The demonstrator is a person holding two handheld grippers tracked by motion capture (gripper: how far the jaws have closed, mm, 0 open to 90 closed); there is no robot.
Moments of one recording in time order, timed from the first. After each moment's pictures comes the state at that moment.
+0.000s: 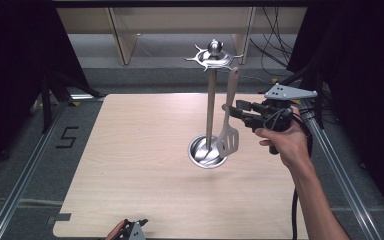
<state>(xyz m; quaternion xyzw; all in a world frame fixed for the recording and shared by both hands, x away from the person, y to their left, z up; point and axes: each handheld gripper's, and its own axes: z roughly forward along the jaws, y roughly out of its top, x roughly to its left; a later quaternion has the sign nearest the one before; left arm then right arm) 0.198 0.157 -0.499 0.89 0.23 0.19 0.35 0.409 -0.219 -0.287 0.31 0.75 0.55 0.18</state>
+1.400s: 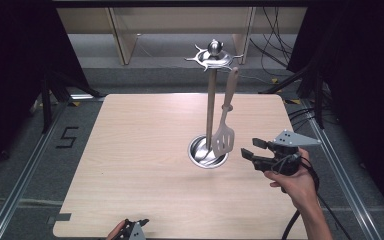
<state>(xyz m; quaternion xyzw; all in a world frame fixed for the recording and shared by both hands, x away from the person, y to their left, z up) 0.197 0.156 -0.497 0.89 0.23 0.19 0.36 0.355 -0.252 -0.374 0.36 0.76 0.50 0.19</state>
